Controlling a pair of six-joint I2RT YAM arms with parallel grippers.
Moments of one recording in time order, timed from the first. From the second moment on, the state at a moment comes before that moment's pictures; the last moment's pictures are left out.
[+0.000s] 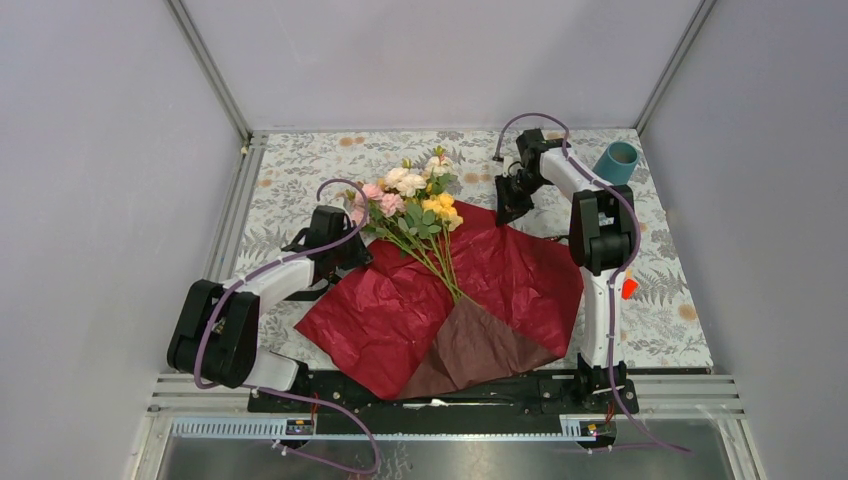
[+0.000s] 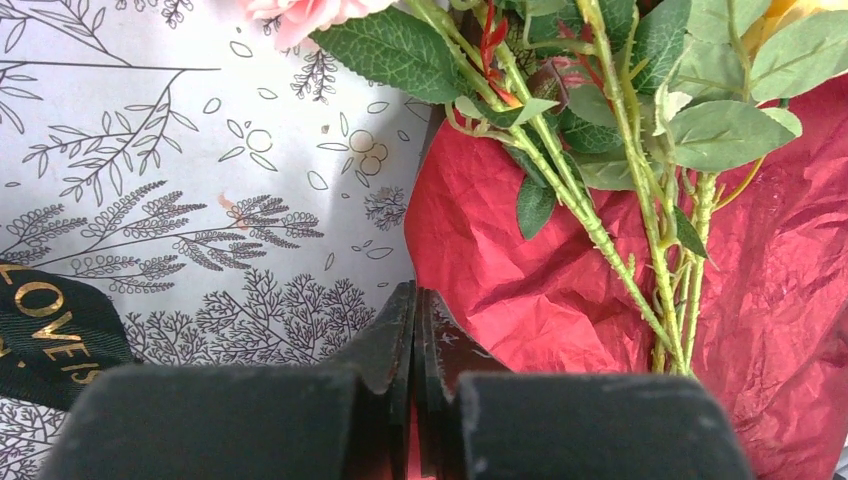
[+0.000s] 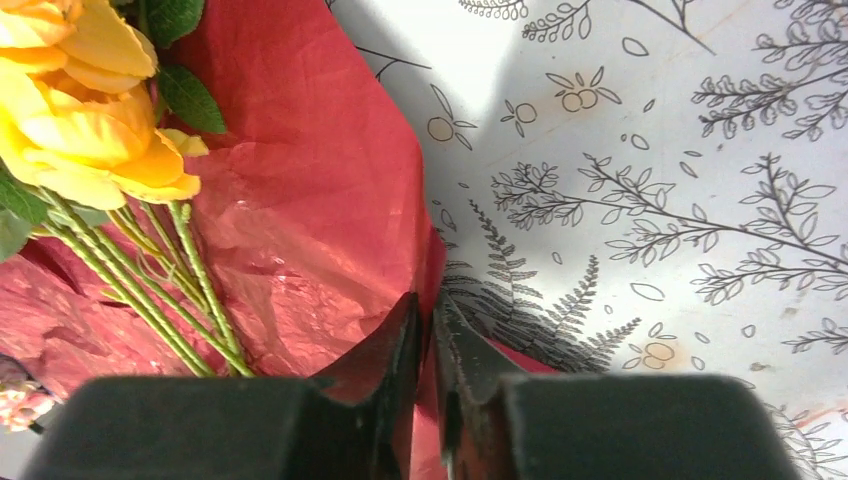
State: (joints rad) left arm -0.29 1.41 0.67 -0.07 0.14 -0.57; right arm 0.19 2.28 1.85 -0.98 -0.44 -0.05
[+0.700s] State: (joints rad) left arm -0.22 1.55 0.73 -0.02 0.14 -0.59; right arm 0.21 2.34 1.99 -0.86 -0.43 0.19
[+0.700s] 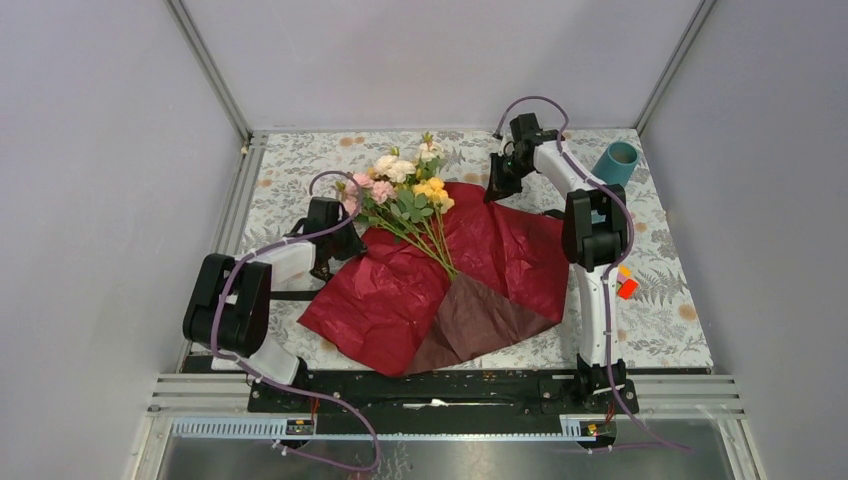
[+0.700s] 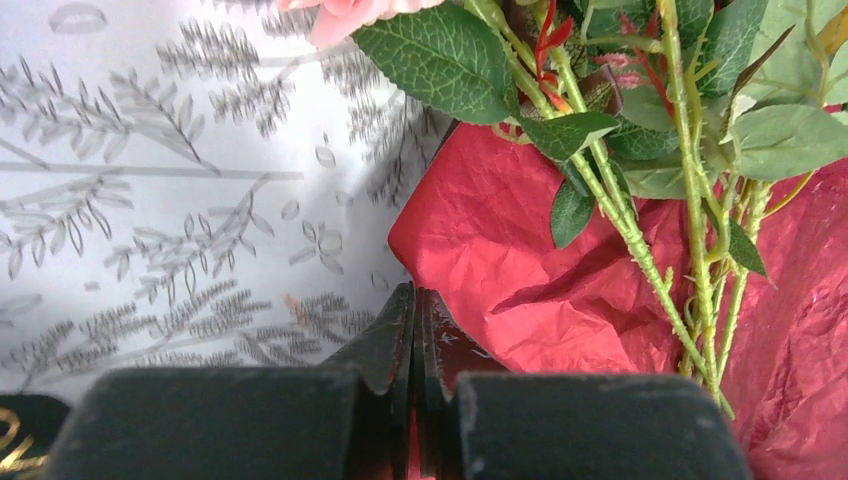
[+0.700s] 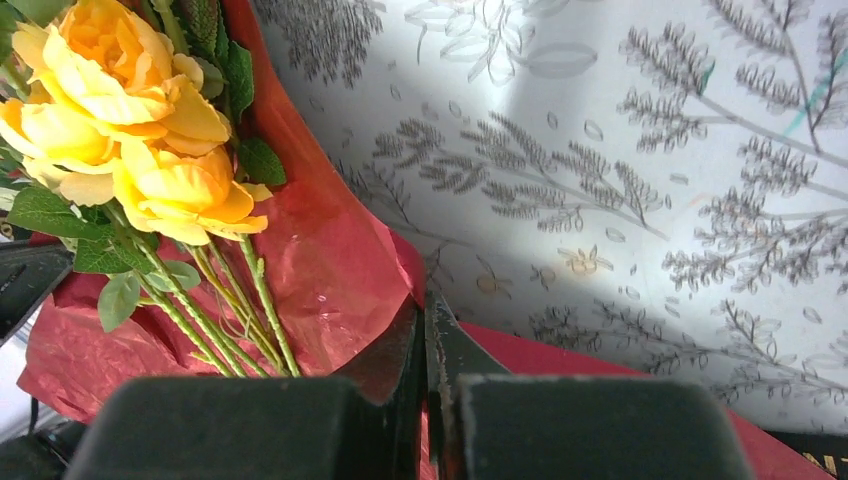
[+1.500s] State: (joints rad) left arm -0.16 1.77 1.00 -0.01 0.12 -0.57; right arm 0.25 2.50 2.29 -0.82 -0.37 0.35
